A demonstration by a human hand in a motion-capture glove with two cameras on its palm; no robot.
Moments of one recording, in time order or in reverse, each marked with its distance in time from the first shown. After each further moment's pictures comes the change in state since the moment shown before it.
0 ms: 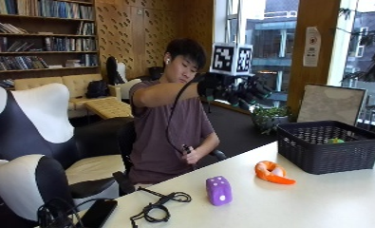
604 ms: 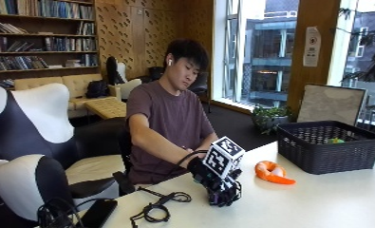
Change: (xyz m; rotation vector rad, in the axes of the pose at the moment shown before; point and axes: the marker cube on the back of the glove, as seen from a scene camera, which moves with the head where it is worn) arm 0.015 0.019 0.305 -0.327 -0.012 -0.033
